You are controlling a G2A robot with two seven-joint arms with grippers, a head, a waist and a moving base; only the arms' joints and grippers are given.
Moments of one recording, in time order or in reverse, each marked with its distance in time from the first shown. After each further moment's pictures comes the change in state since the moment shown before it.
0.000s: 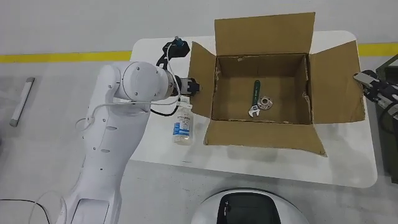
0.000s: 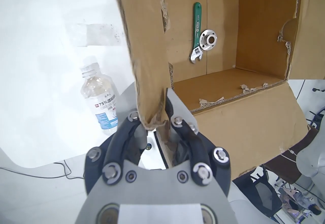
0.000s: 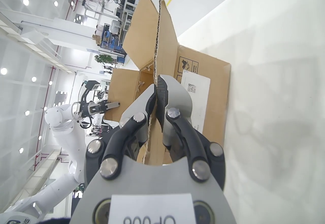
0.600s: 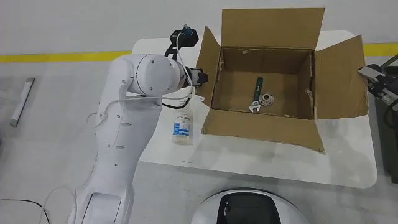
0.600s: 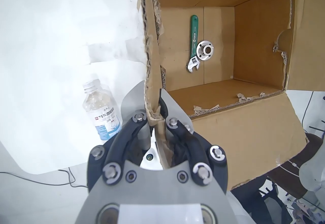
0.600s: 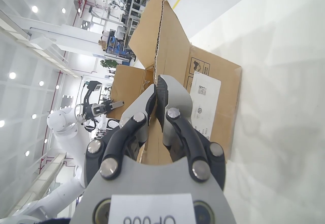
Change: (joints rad) left arm -0.018 -0.106 -0.037 0.015 0.110 0.000 0.000; right arm 0.025 -0.009 0.017 -0.010 0.044 0.018 0.010
